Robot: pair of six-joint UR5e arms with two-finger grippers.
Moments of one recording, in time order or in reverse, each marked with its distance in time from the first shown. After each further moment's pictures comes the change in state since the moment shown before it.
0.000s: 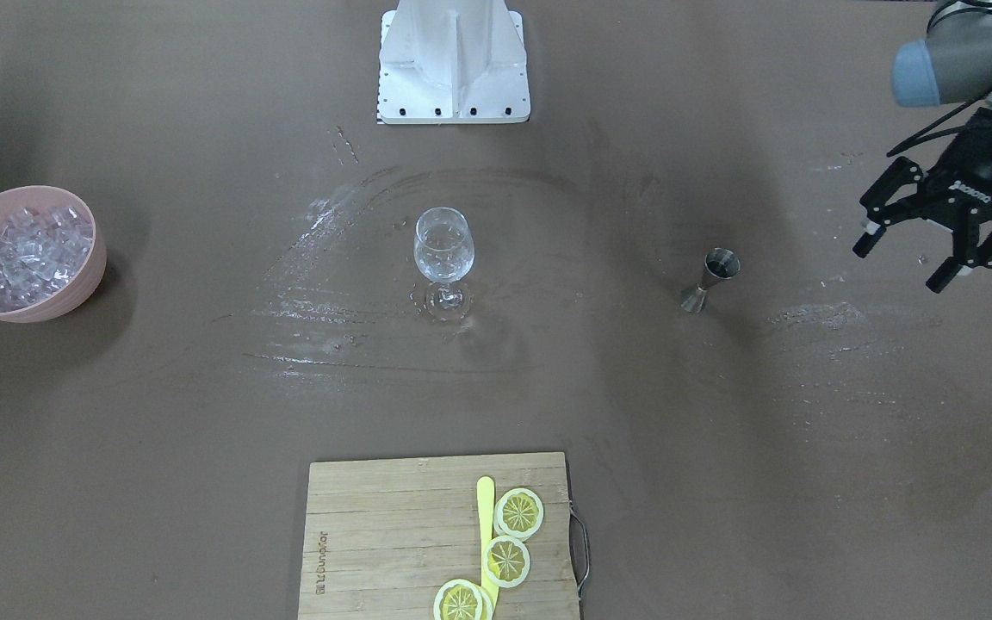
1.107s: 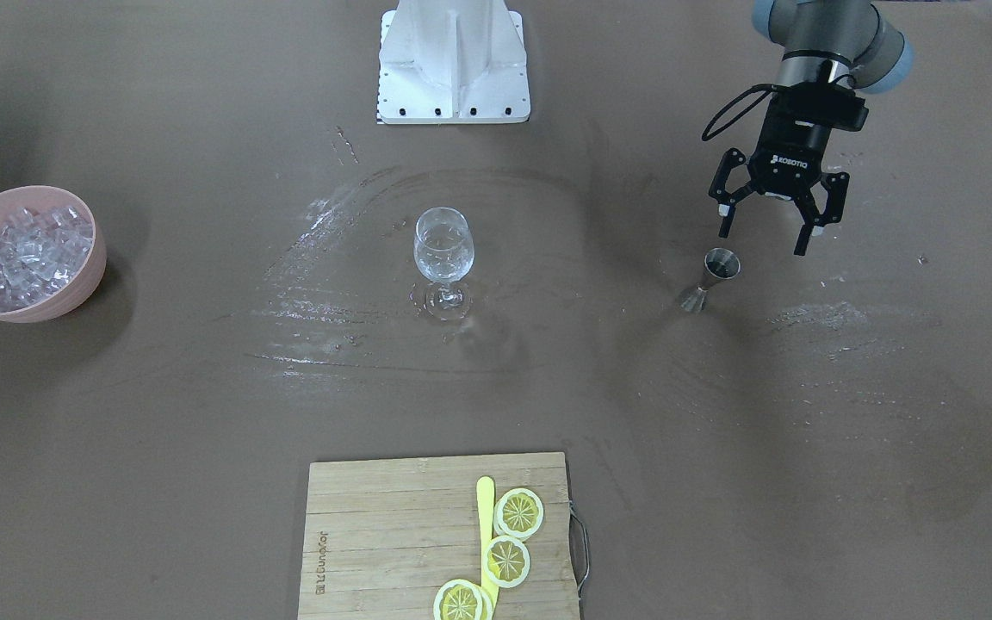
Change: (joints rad) left arm 0.599 0.119 -0.098 -0.084 0.964 -0.036; right arm 0.000 0.004 -0.003 -0.001 0.001 0.002
